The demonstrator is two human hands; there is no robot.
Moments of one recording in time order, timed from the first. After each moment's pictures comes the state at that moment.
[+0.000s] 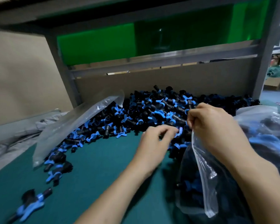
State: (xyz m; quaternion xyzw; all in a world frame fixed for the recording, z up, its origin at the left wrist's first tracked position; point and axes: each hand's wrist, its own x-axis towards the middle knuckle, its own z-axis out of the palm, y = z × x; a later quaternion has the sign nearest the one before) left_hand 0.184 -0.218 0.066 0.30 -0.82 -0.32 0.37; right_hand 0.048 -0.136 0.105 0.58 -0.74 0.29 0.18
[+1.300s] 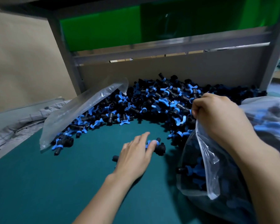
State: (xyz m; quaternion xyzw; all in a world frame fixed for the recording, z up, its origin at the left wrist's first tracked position) left_hand 0.237 -0.254 -0.027 0.45 -0.87 -0.09 0.21; right_hand 0.044 -0.140 0.099 0.57 -0.75 0.27 0.20
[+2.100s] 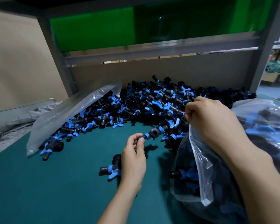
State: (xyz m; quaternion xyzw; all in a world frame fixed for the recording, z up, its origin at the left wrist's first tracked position) left_hand 0.208 -0.232 -0.029 0.42 -0.62 -0.41 0.52; right_hand 0.044 -0.140 0.100 0.58 -0.75 0.27 0.19
